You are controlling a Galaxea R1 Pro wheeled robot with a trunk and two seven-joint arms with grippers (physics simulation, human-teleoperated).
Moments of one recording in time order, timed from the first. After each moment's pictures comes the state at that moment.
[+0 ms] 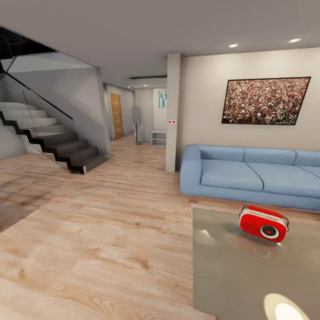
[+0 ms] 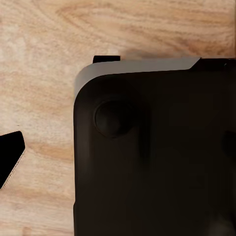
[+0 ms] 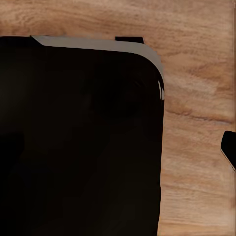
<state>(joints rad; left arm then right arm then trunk) 0.00 0.00 0.01 -0.04 0.00 -0.13 0.00 0.00 -0.01 0.00 -0.03 0.00 -0.08 0.00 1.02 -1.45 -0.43</state>
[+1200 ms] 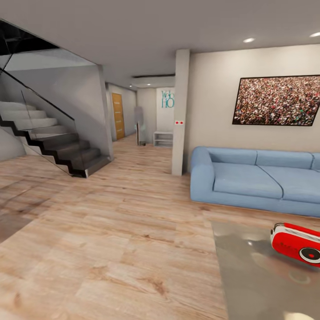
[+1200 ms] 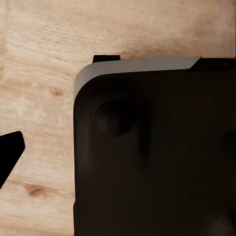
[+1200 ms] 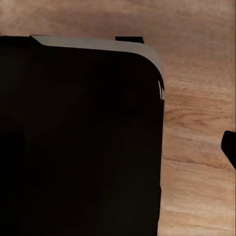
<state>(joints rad) 0.00 0.01 0.01 -0.04 0.00 -0.13 -0.01 0.00 -0.01 0.01 -0.03 0.00 -0.08 0.00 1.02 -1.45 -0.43</state>
